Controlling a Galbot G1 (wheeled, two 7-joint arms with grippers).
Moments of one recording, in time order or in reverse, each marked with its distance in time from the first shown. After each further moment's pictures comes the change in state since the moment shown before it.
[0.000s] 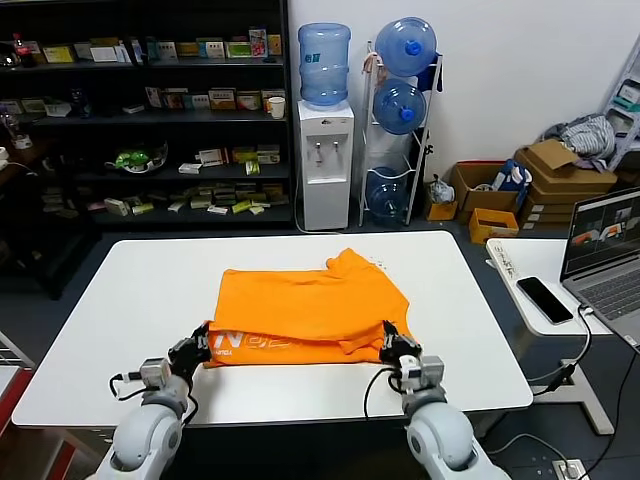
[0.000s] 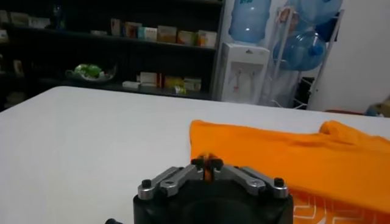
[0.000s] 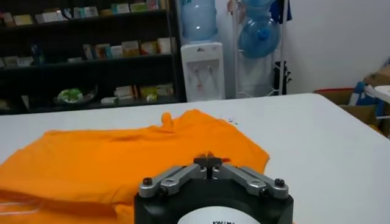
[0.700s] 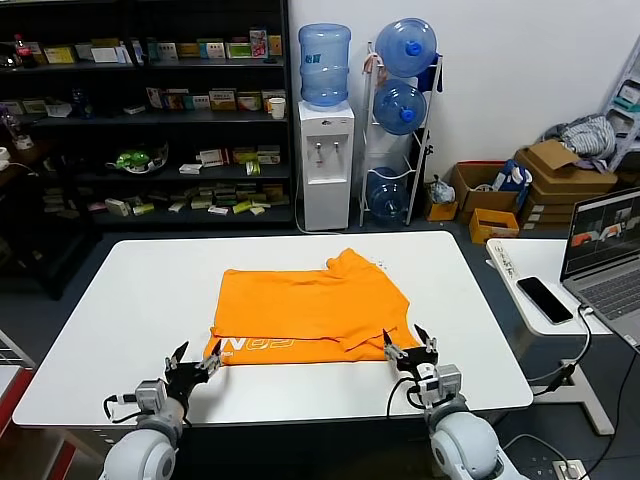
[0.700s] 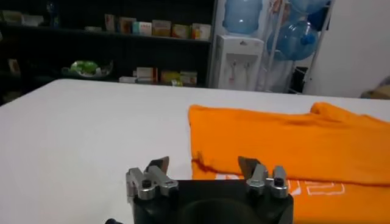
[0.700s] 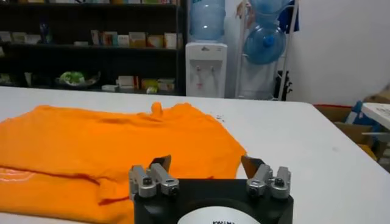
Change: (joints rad) left arm 0.165 -0.030 -0.048 -0.085 0.066 -0.035 0.051; right arm -0.159 -0.079 0.106 0.034 -0.081 0.069 -0.105
